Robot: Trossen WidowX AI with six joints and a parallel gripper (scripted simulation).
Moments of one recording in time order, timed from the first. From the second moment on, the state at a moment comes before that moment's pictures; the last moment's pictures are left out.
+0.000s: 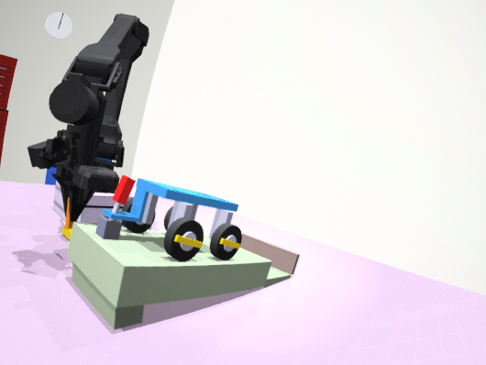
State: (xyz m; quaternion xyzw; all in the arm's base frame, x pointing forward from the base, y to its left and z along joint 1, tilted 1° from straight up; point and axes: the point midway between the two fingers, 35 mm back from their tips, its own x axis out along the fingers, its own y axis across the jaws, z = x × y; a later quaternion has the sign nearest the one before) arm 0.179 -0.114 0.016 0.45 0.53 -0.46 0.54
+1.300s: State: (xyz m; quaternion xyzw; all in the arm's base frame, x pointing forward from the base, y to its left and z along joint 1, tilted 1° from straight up) arm 0.180 -0.113 0.124 0.45 0.53 -0.46 0.55
